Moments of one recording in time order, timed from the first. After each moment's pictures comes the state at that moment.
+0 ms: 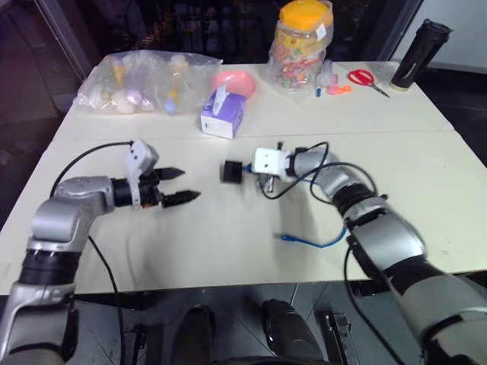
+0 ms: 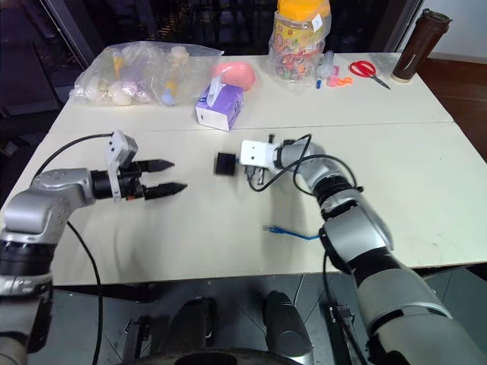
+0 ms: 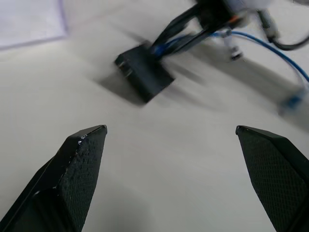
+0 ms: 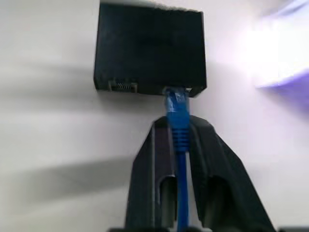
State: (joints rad) left arm -0.58 0.64 0.04 0.20 -0.44 0.60 -1.02; right arm -1.14 -0.41 0.42 1.12 -0.39 -0.60 0.61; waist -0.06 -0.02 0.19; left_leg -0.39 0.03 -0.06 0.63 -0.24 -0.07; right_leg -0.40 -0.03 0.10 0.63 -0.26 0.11
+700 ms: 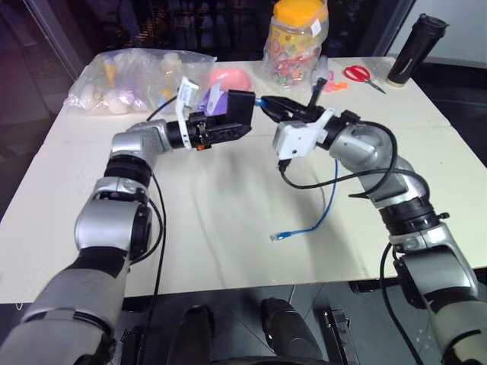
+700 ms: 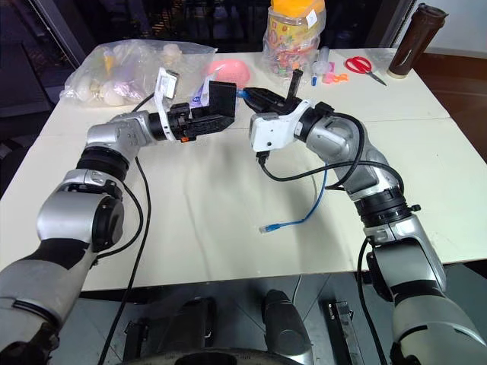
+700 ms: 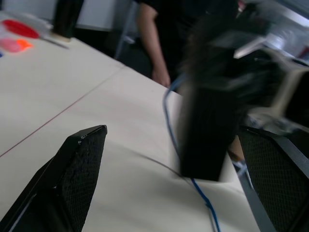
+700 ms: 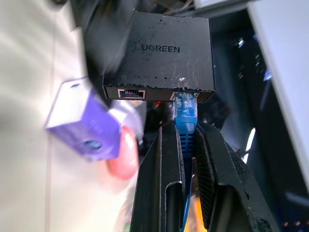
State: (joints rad) left arm -1.23 0.40 0.02 1.08 -0.36 0.40 -1.49; right arm -0.84 -0.58 0.25 0.24 -0.48 -0.40 0.45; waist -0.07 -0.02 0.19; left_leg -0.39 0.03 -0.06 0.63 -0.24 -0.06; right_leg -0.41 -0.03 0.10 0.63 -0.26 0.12
